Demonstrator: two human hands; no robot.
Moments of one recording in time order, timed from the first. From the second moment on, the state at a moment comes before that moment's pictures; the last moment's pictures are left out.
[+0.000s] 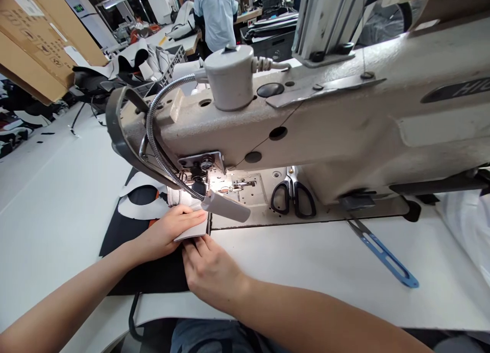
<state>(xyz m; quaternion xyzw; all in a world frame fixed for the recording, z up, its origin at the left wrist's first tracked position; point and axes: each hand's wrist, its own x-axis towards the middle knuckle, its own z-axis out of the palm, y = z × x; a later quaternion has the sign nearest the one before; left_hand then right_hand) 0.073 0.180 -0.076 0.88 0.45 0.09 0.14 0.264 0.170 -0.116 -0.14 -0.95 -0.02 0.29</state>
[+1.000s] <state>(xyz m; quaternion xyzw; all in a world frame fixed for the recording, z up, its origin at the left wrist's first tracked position) 0.069 0.194 -0.088 0.88 0.43 0.18 0.02 0.229 0.154 -0.131 -0.10 -0.94 -0.11 0.32</state>
